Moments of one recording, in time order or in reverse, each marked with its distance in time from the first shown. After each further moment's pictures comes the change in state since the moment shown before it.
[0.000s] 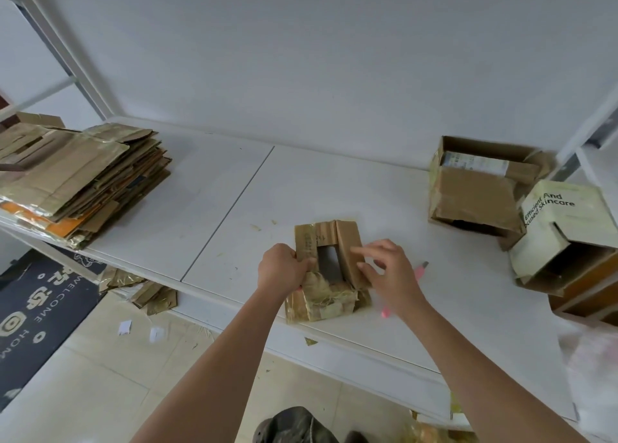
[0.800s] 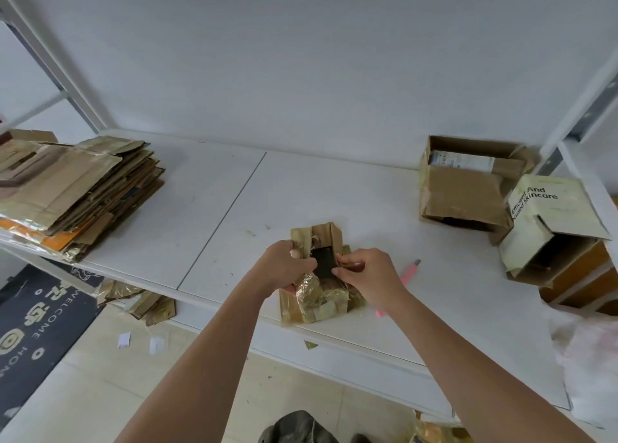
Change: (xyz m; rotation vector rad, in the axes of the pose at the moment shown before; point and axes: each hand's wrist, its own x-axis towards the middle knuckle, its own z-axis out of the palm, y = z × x) left_hand -0.008 0.017 -0.018 -0.155 -0.269 0.043; right_hand 0.003 -0.012 0.008 0.051 -0.064 0.126
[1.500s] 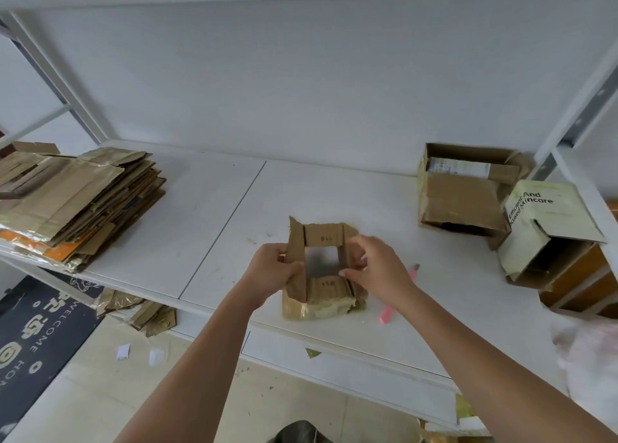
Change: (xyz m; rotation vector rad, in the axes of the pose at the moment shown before) left_hand -0.007 -0.008 -0.016 -0.104 0.097 0.157; right_hand 0.007 -0.015 -0.018 -0.348 -0.017 -0.066
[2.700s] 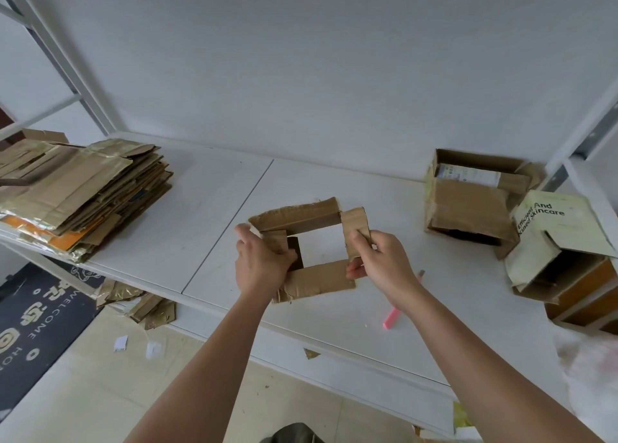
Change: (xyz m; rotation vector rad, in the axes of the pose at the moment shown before) left_hand 0.005 0.000 0.004 0.189 0.520 -0.116; right_hand 0.003 -0.030 -0.008 0.623 0.062 0.131
